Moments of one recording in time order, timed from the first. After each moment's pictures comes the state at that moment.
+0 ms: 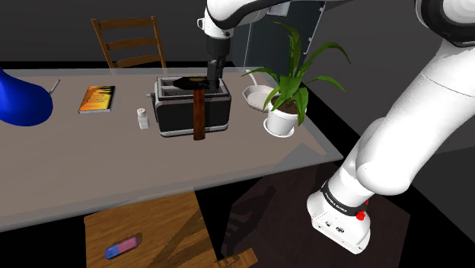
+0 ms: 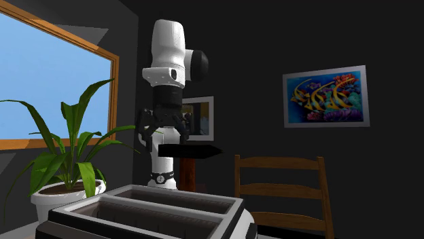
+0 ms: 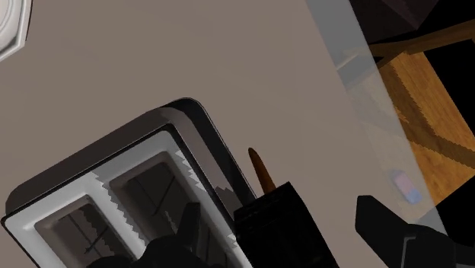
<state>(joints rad) 0.15 0.00 0.03 -2.01 0.00 2.00 -0.43</state>
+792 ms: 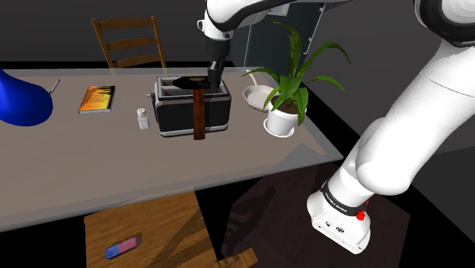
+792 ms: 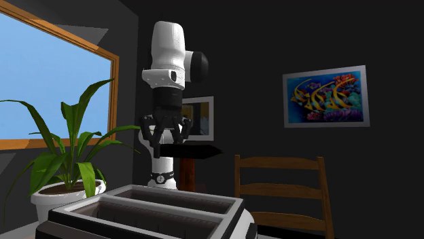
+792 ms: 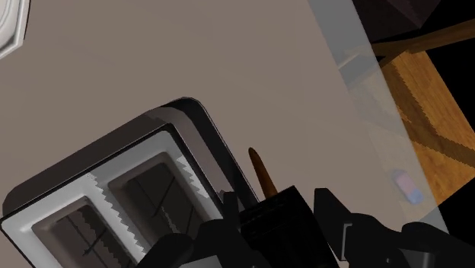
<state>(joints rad) 0.15 0.00 0.03 -2.02 0.00 2.01 -0.43</state>
